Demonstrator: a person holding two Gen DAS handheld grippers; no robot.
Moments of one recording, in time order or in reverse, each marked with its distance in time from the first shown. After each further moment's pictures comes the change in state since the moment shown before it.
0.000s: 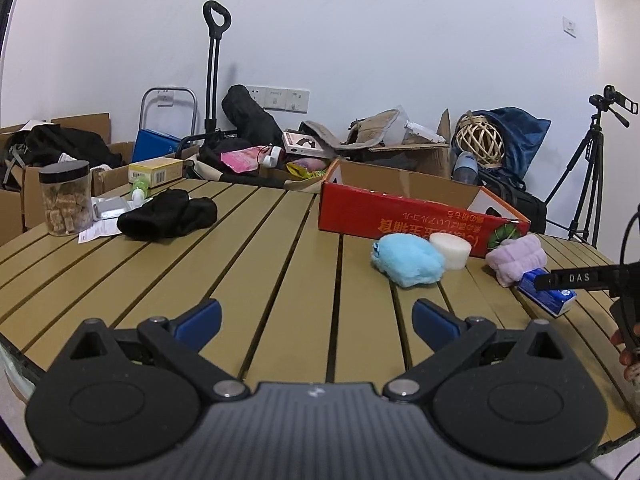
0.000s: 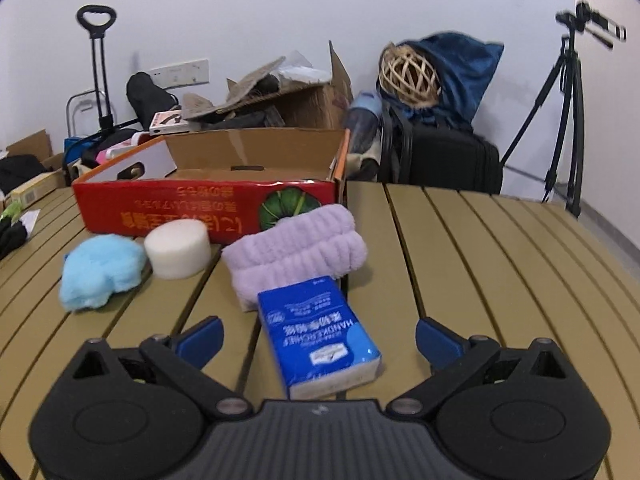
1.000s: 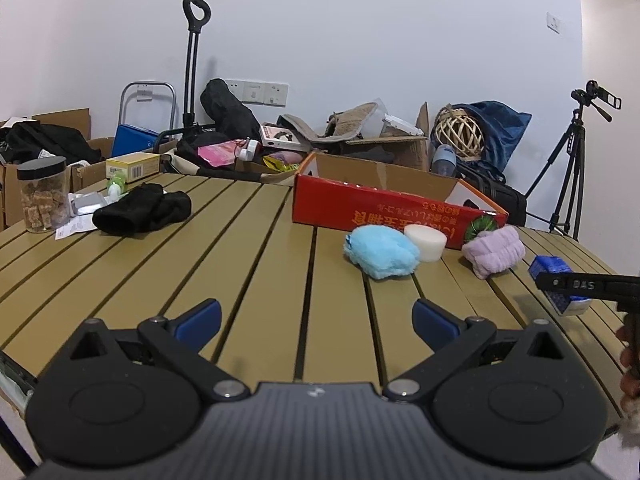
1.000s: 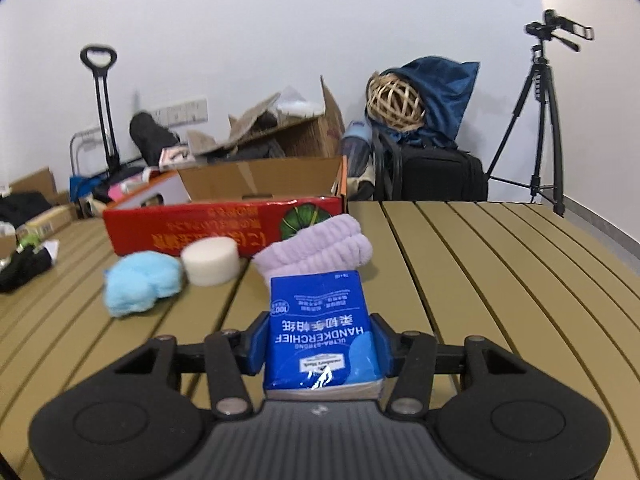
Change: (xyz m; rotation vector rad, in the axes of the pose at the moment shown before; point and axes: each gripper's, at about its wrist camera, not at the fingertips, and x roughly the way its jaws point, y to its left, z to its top) left arm 0.000 -0.014 -0.003 0.014 0.020 -0.062; right arm -0.065 0.018 -0.036 0.069 -0.126 -0.010
